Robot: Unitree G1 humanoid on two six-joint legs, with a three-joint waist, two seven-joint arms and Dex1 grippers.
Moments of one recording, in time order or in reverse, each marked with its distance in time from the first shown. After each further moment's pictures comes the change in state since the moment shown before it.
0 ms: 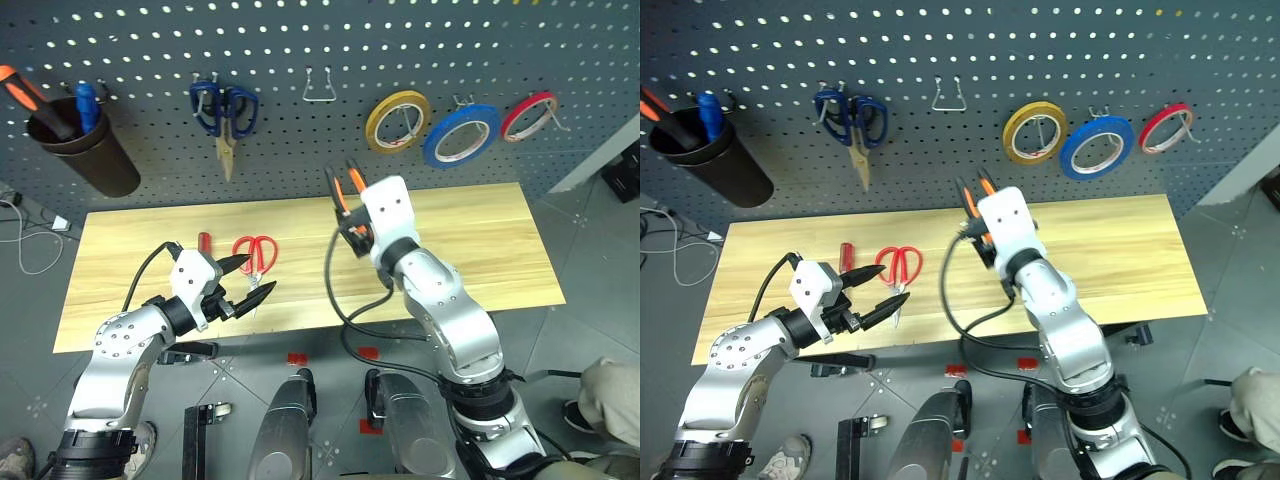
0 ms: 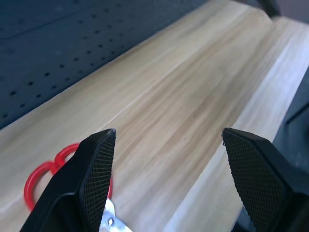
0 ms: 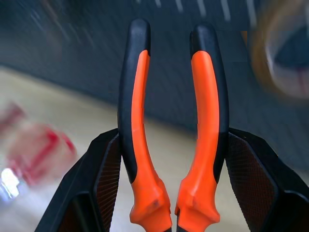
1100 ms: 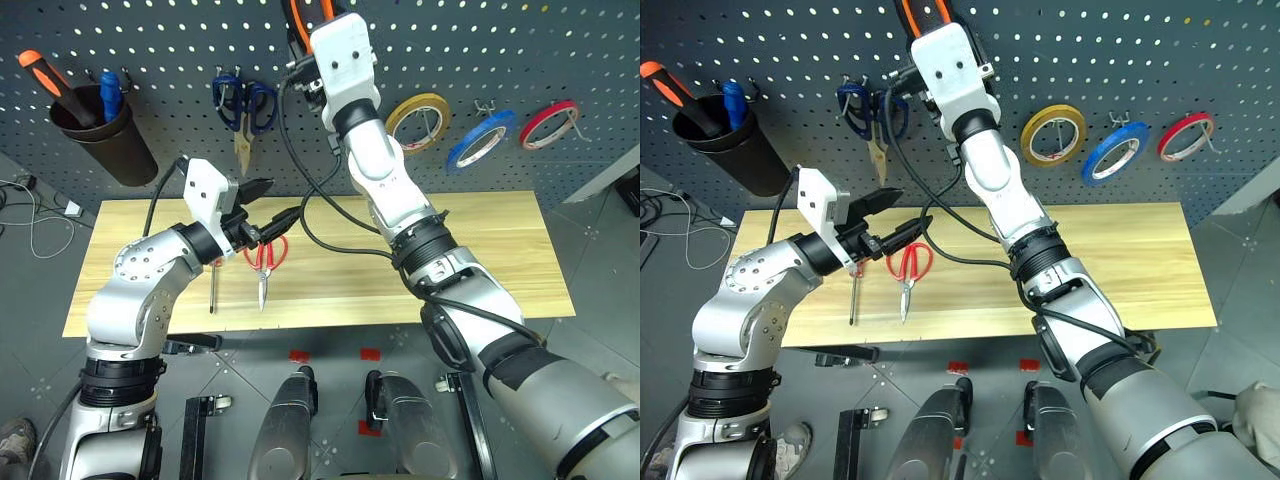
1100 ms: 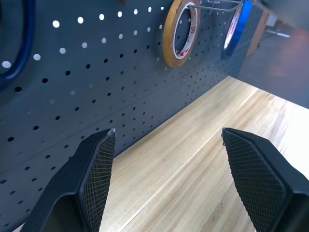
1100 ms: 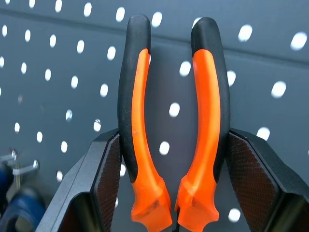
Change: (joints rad) left arm -0.404 -0.041 -0.077 0.002 -0.063 0.215 0.095; right arm -0.687 0.038 -0.201 1.255 -0.035 -1.026 -0.212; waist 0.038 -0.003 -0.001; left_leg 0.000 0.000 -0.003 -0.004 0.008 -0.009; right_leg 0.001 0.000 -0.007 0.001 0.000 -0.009
